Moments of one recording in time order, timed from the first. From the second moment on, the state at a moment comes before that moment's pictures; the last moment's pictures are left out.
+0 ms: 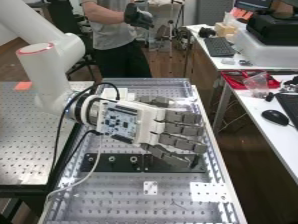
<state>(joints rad) 1.44 -2.04 -1.81 -2.37 -1.27 0.21</state>
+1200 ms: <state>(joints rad) 1.47 -2.20 -1.65 -2.39 -1.18 0.36</state>
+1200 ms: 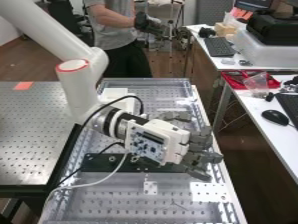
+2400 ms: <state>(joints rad) 1.48 -2.24 -1.60 -2.46 -1.18 0.32</state>
